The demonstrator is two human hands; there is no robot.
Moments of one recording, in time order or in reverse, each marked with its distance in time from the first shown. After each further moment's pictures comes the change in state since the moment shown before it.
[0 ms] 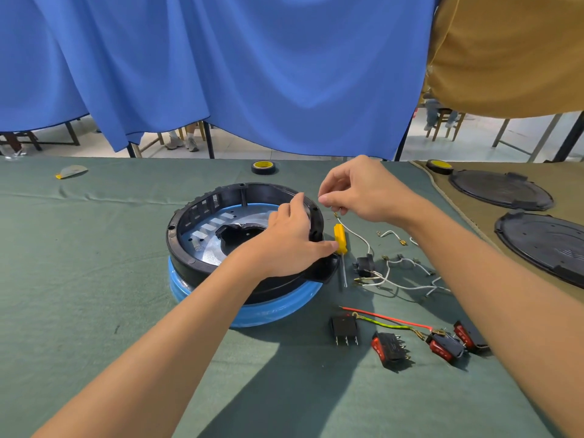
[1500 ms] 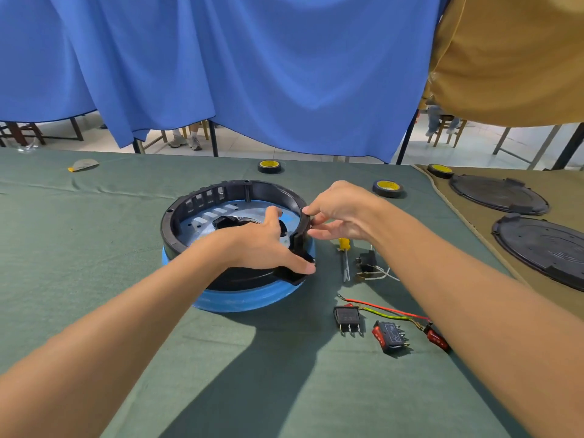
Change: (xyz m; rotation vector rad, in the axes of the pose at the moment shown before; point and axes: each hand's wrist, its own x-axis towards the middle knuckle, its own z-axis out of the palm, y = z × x) left_hand -0.019 -0.032 -0.030 0.177 -0.242 -0.273; right_hand 0.004 -0.038 0.038 0.582 -0.113 0.685
